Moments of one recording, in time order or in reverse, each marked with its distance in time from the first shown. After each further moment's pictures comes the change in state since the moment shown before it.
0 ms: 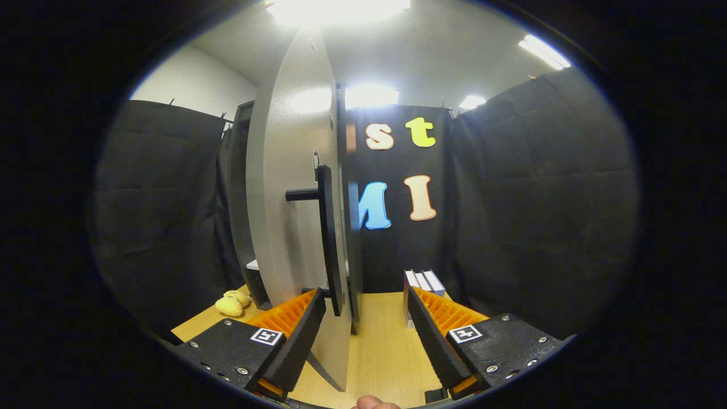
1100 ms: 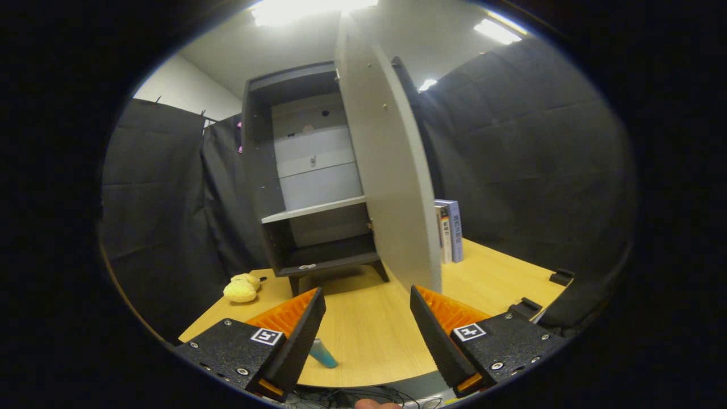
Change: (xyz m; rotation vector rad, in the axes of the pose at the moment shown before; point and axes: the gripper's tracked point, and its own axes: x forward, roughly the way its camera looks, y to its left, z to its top) arm -0.058 0.168 -0.229 0.139 0.027 -0.093
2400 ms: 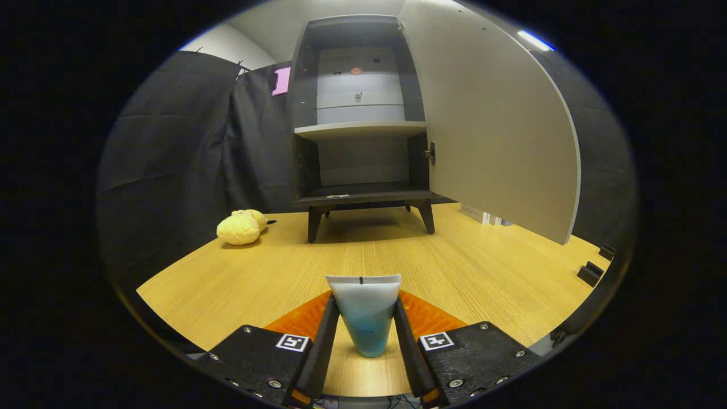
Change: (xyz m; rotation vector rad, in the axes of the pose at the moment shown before) arm 0.090 0.062 -0.163 -0.141 0.142 0.026
